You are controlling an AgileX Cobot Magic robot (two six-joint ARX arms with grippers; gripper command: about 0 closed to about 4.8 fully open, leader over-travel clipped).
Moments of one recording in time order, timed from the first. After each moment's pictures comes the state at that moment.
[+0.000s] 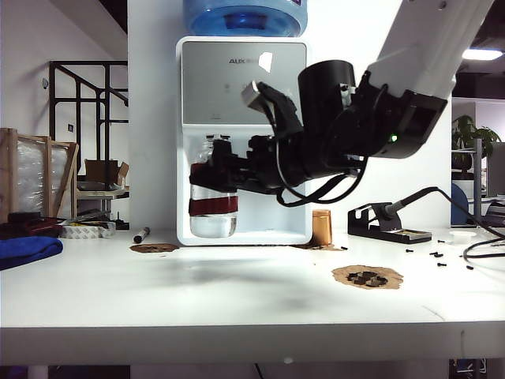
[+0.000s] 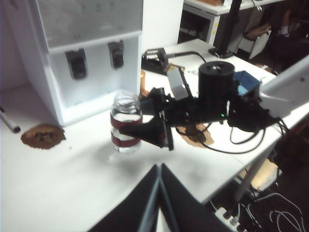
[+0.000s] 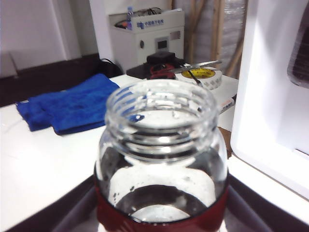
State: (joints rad) left arm -0.25 0.62 0.95 -0.69 0.41 0.04; right arm 0.51 2.08 1.12 0.80 -0.42 -0.06
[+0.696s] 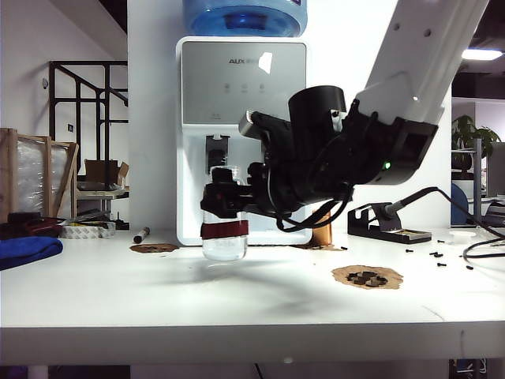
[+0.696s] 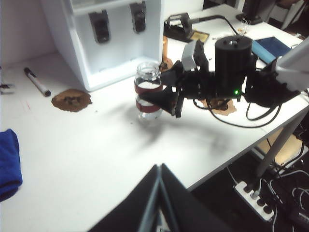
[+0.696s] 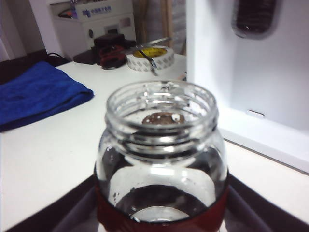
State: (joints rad) left arm -0.25 0.53 0.96 -0.88 0.29 0.10; right arm 0.53 2.16 1.11 0.86 -0.21 0.00
